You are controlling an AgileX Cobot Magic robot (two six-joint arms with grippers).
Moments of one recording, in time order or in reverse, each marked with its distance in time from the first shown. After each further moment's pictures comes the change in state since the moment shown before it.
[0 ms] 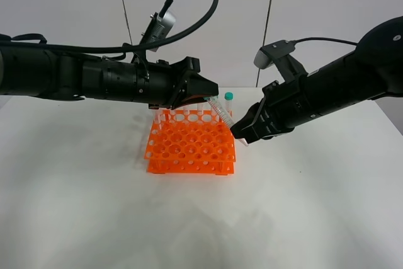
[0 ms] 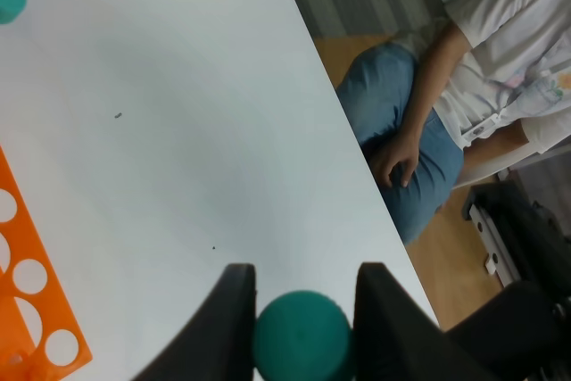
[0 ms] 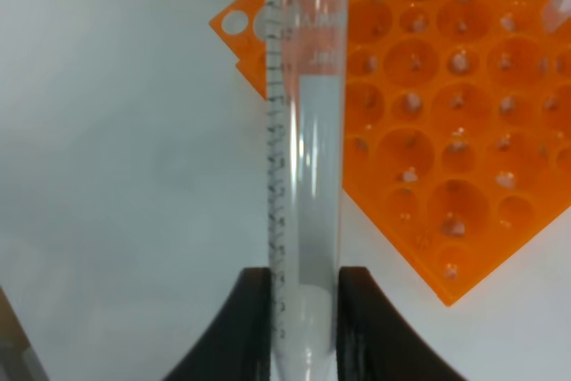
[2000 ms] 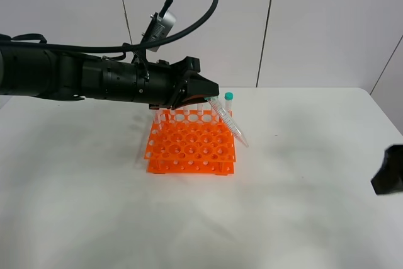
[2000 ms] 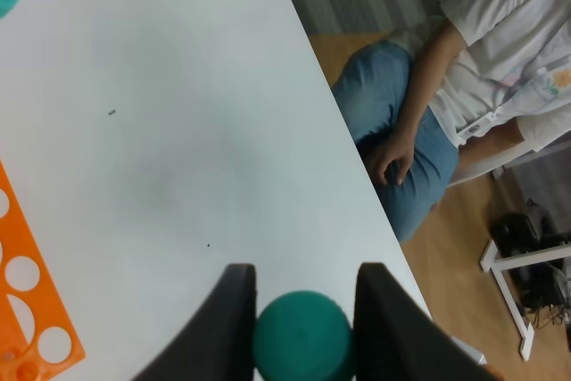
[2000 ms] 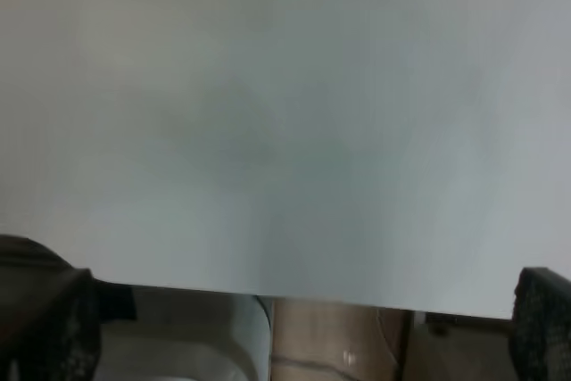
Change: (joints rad) left arm 0.000 0.000 0.000 0.000 0.009 -0.003; right arm -0.333 -0.622 0.200 -0.746 0.554 0.923
